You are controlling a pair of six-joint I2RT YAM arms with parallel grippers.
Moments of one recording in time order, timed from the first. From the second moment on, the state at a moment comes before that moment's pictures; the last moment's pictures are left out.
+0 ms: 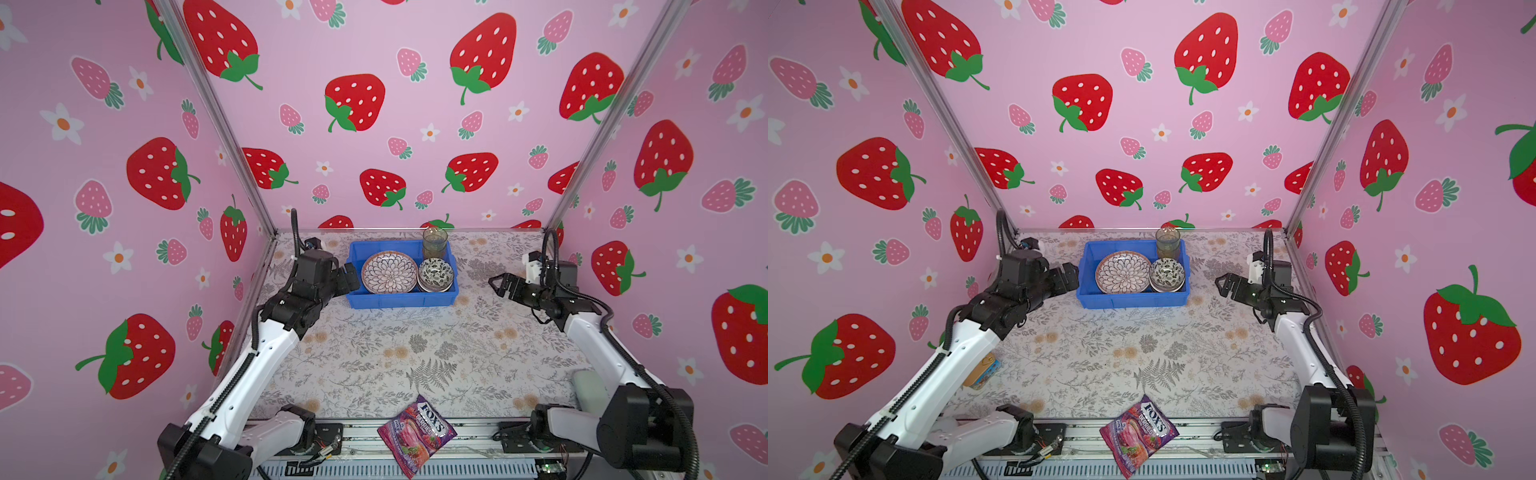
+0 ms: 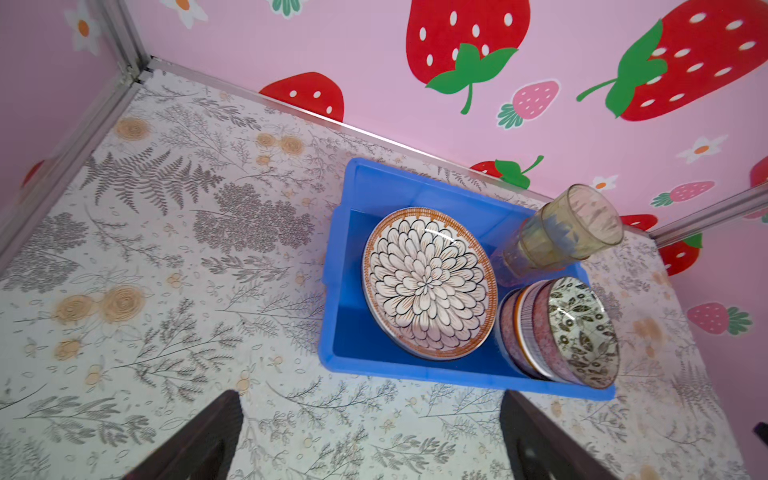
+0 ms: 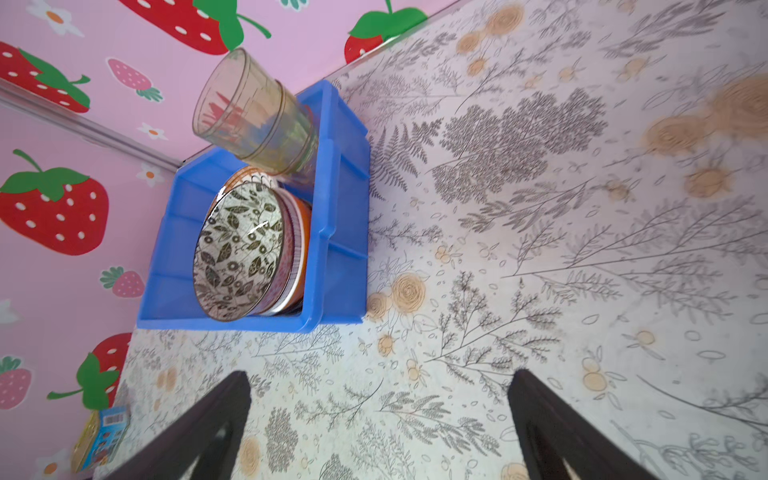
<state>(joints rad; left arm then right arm) -0.33 1.08 1.07 -0.59 -0.19 -0.46 0.06 1.24 0.87 -0.30 -0.44 0.33</state>
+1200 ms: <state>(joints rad) -0.08 1.15 0.32 0.39 -0.33 -0.04 0.05 1.33 0.35 0.70 0.02 0.04</state>
